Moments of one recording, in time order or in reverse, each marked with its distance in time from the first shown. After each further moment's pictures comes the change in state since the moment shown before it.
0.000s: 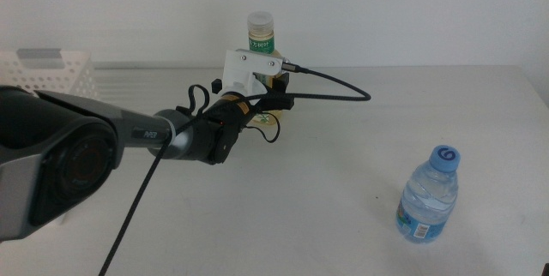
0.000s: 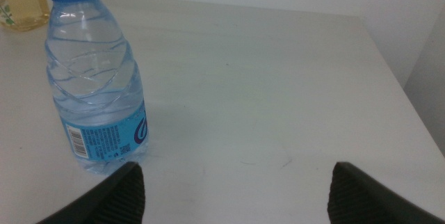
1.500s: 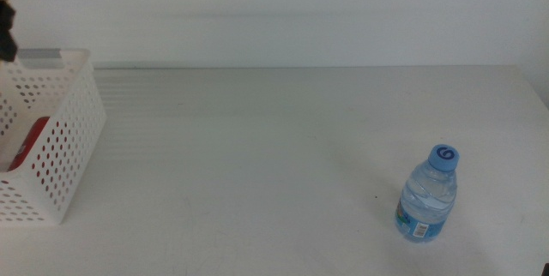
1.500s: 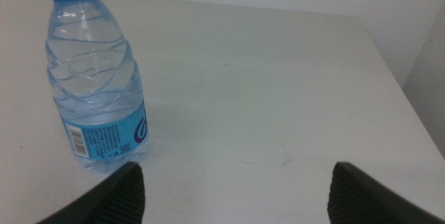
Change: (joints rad) left arm 0.604 -0.803 -0.200 -0.018 1.873 0.287; right arm 0.000 0.000 0.000 0.000 0.000 0.000
